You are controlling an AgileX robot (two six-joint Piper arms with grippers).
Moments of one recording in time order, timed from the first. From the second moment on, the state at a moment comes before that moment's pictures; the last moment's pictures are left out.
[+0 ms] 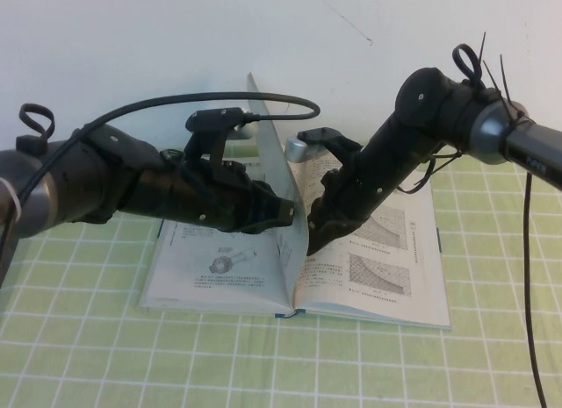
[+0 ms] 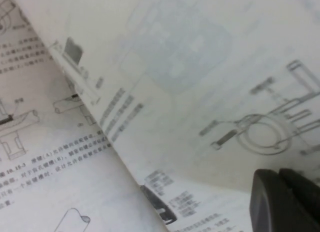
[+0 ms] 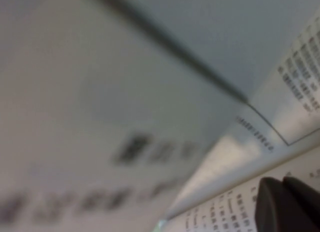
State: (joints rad) right arm 0.41 2.40 -2.01 0.68 1.21 -0.68; left arm -0.36 1.80 -1.20 -1.16 0.62 0.93
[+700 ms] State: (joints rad) right arm 0.40 2.40 -2.01 0.89 1.17 -0.77; left arm -0.36 1.55 -1.22 -0.78 0.57 0.66
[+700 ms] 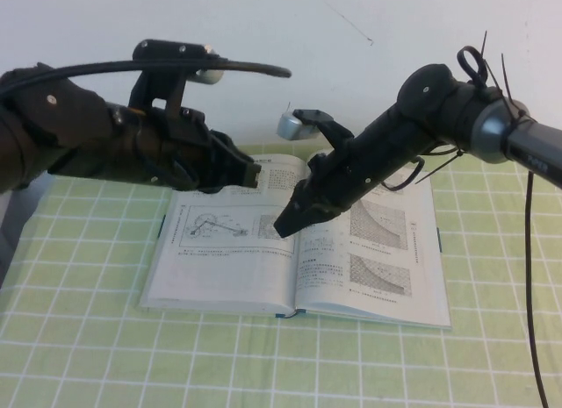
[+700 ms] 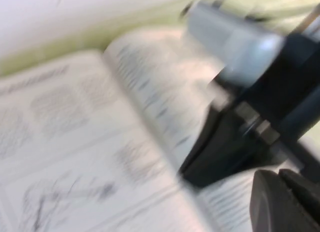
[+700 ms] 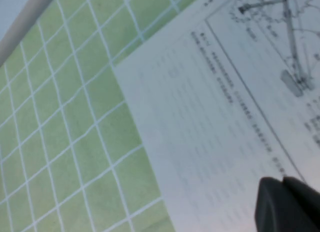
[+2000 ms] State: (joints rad) right arm 0.37 2.11 -1.99 0.04 1.25 -0.47; left arm -0.36 1.70 -1.25 -0.55 0.51 0.48
